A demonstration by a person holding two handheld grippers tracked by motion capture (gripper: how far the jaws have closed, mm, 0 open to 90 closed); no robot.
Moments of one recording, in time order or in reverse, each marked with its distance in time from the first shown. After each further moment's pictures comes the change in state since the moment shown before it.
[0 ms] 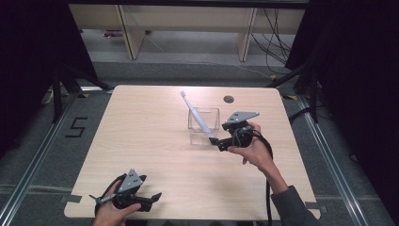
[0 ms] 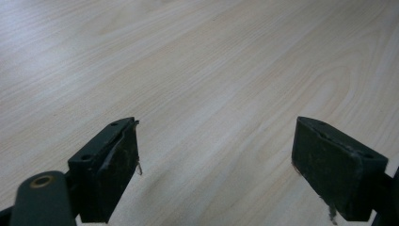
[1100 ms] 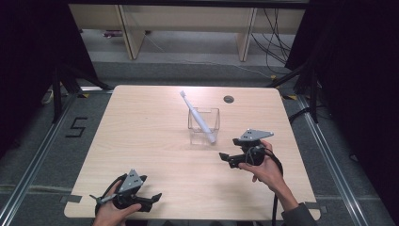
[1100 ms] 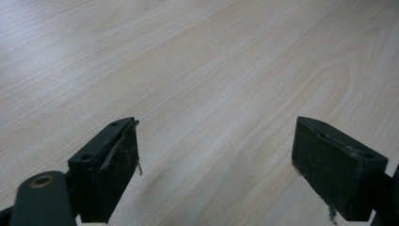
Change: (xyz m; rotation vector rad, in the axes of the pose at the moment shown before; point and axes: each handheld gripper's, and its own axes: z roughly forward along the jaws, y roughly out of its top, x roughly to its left) left arm -0.001 0.000 0.000 0.006 -0.004 -0.003; right arm 0.006 -0.059 -0.018 -0.027 -0.006 0.089
